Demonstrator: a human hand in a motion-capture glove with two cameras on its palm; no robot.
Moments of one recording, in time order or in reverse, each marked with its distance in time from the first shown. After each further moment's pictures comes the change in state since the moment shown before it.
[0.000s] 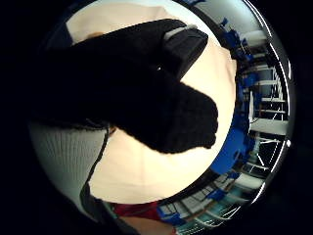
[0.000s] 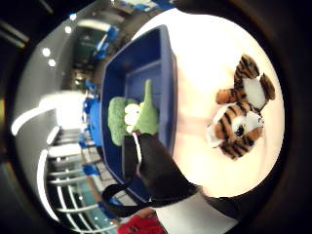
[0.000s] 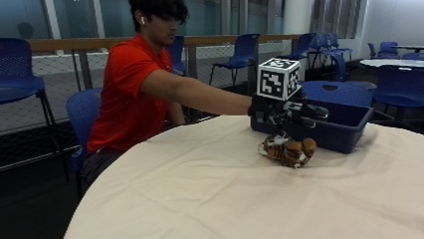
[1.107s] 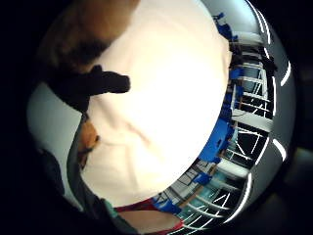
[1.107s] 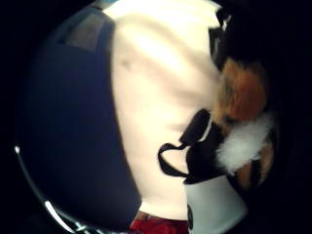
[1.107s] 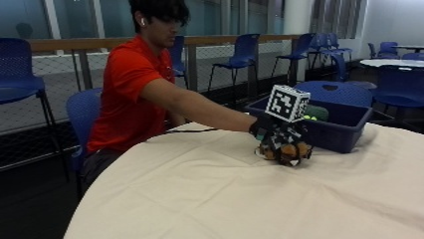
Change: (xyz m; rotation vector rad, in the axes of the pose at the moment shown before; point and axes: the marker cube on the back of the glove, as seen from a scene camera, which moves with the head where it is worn) arm -0.001 -0.008 0.076 -0.131 0.311 0.059
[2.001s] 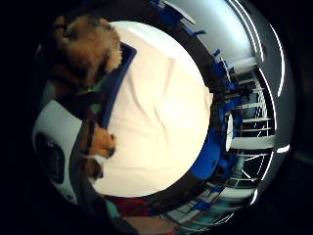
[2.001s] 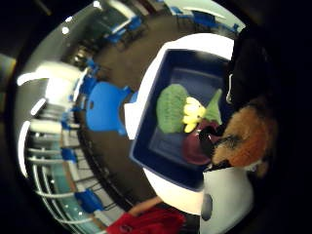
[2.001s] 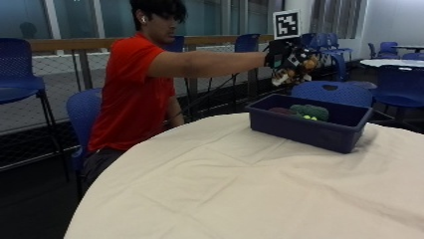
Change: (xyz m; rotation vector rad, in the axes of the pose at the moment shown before) arm -0.127 0.096 -0.215 0.337 -0.082 -0.311
